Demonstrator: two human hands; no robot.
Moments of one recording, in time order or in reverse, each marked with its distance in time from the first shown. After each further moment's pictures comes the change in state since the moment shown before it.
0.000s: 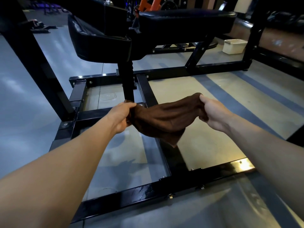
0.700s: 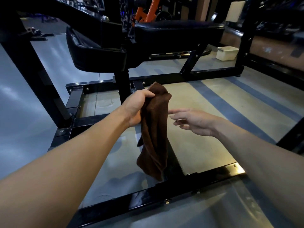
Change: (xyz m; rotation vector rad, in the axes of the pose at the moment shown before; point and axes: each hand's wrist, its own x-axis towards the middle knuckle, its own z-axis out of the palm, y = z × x) left_hand -0.056 0.048 0.060 -0.034 -0.460 0.172; right_hand -0.020 -0.011 0.018 -0.299 -0.483 0.011
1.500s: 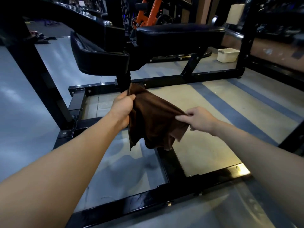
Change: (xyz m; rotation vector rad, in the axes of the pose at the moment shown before) left_hand 0.014 -0.009 -0.040 -0.038 0.444 0.171; right_hand -0.001 0.005 -0.013 -0.583 0.326 -0.158
